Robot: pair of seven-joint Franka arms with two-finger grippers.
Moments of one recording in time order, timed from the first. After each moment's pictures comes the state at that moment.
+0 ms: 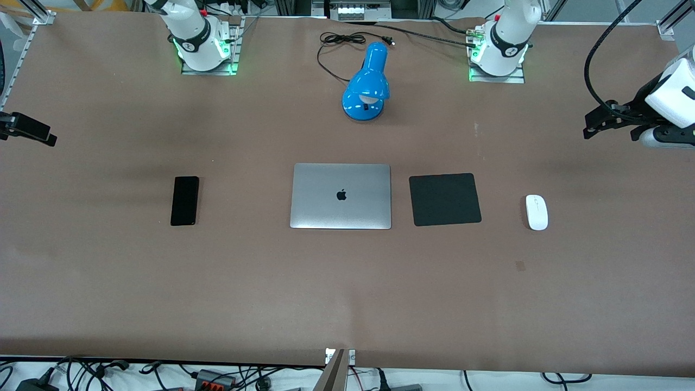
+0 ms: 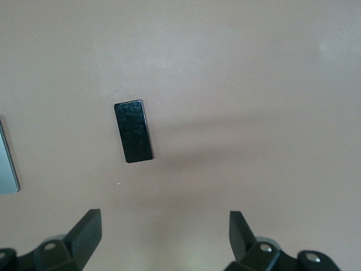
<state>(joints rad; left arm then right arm) 0.05 -0.05 -0.05 -1.70 -0.01 1.62 0.02 -0.18 0.09 0.05 -1.51 -0.04 1.53 -0.01</state>
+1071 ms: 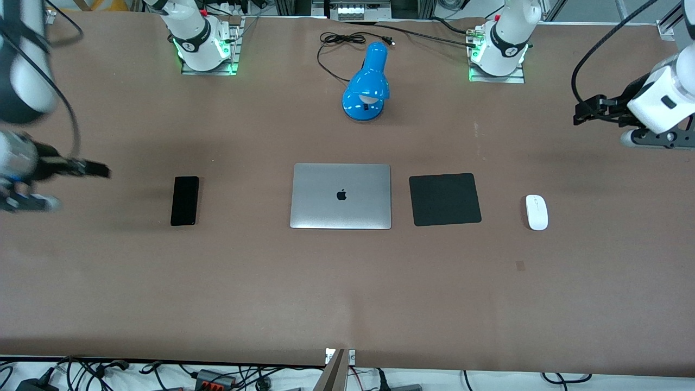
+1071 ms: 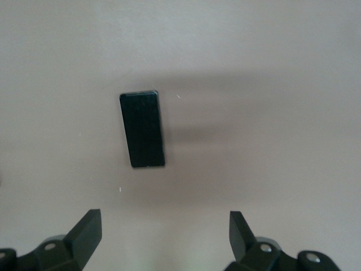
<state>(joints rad) 0.05 0.01 -0.05 -1.69 -0.01 1.46 0.02 -0.09 0.37 0.05 -1.53 -0.05 1.66 -0.01</state>
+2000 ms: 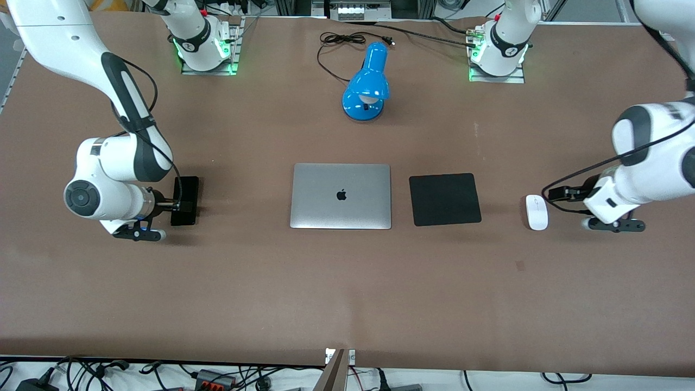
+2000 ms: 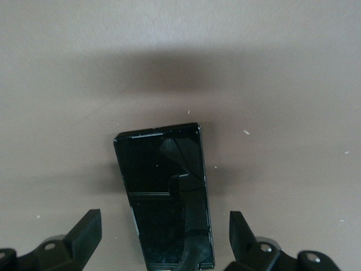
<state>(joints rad) 0.14 0.33 -0.04 -1.92 0.00 2.14 0.13 -0.02 0.55 0.05 -1.83 -0.05 2.14 0.14</state>
